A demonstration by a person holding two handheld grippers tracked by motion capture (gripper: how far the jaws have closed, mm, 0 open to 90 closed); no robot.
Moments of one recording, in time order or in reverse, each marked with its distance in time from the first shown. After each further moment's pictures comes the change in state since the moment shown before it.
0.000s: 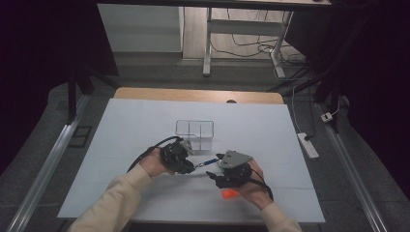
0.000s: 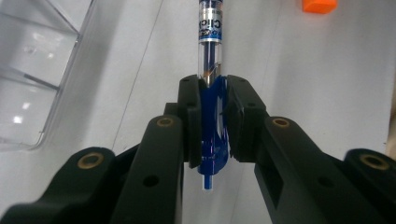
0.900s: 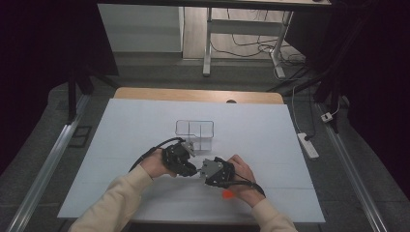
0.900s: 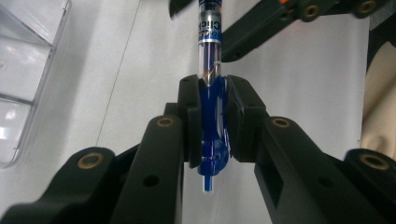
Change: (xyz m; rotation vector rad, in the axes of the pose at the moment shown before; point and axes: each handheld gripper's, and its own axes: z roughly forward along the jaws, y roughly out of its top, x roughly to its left) left arm -0.006 0.004 -0.001 -0.011 -0.056 0.028; right arm 0.023 0.014 0.034 0.199 -0.026 -0.376
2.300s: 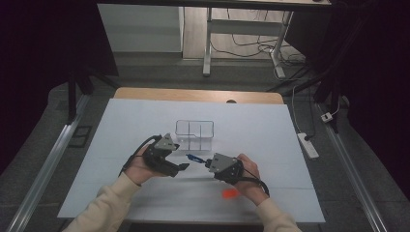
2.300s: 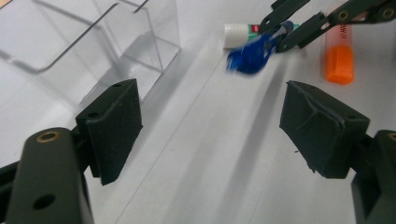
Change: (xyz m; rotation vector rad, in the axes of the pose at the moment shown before) left arm -0.020 -0.049 -0.034 -0.333 0.317 -0.171; right arm -0.017 -0.017 -0.015 -0.121 0.002 0.148
